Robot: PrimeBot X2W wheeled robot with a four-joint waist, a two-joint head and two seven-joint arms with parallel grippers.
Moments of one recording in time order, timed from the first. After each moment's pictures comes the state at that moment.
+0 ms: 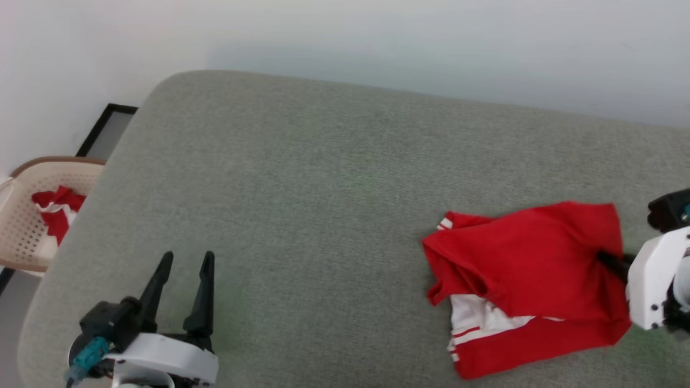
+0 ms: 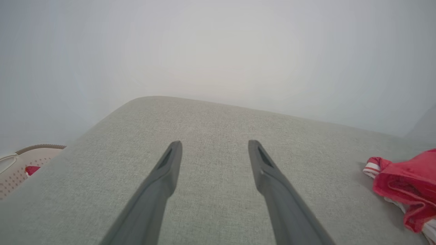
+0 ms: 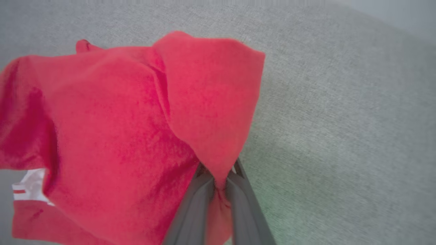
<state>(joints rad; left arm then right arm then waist) -0.10 0.23 -0.06 0.22 -0.40 -0.12 -0.26 -0.42 -0.62 0.38 0.33 0.72 0.13 0.54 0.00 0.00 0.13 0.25</state>
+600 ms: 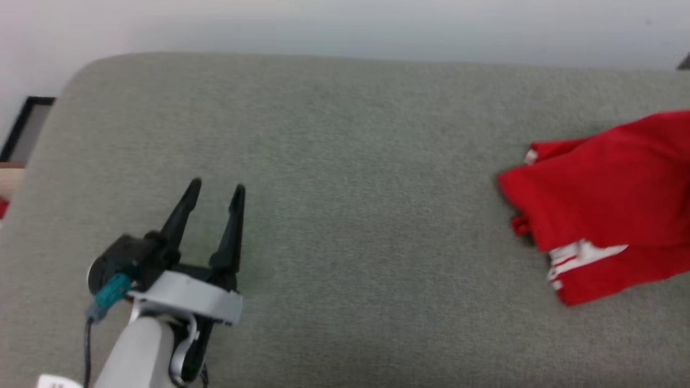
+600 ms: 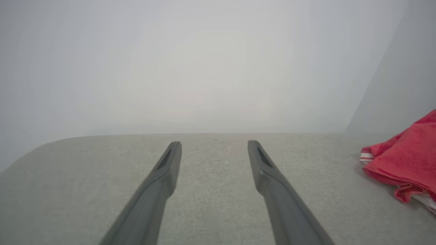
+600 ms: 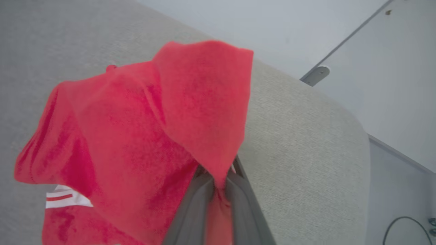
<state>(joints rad) -0.29 0.25 -0.15 0.21 -0.37 -0.13 -0.26 -0.57 -0.85 0.34 0.21 0.67 0.13 0.60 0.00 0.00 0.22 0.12</state>
